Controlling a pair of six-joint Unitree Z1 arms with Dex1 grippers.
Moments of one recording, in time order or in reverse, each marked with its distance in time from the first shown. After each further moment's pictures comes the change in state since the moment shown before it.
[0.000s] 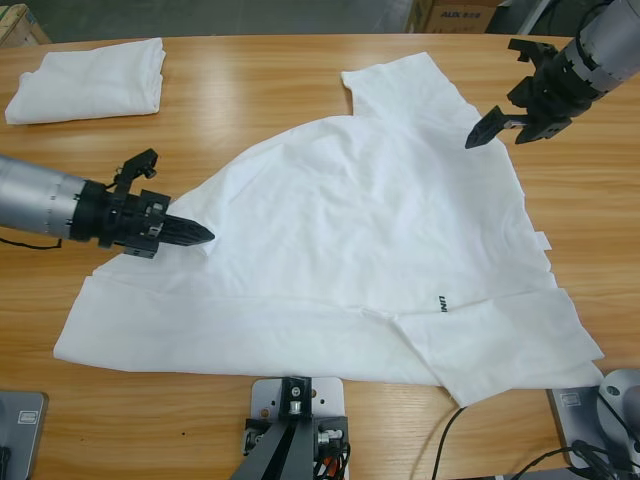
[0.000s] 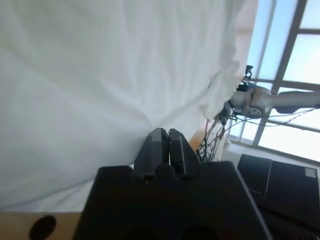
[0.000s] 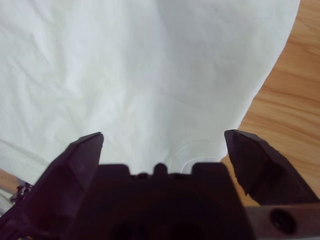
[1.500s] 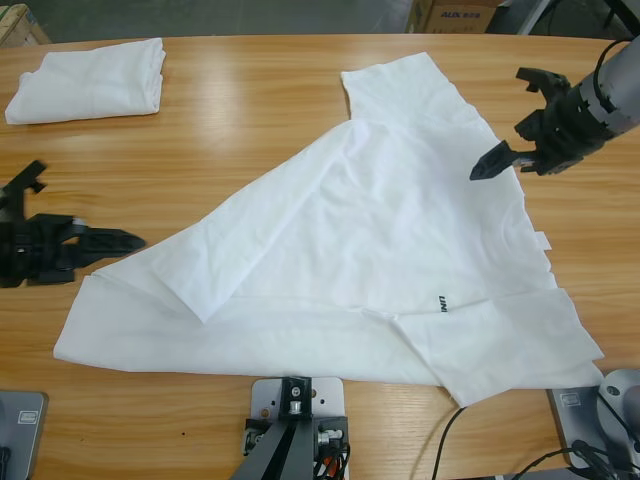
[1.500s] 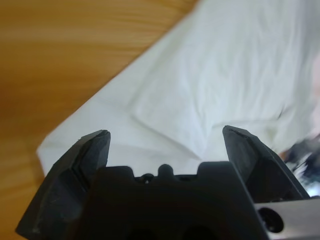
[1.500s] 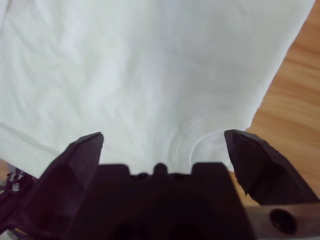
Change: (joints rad) arm 0 -0.051 -0.421 0.105 0.294 0.546 -0.187; arm 1 0.043 -0.138 0.230 -0.108 0.000 0.027
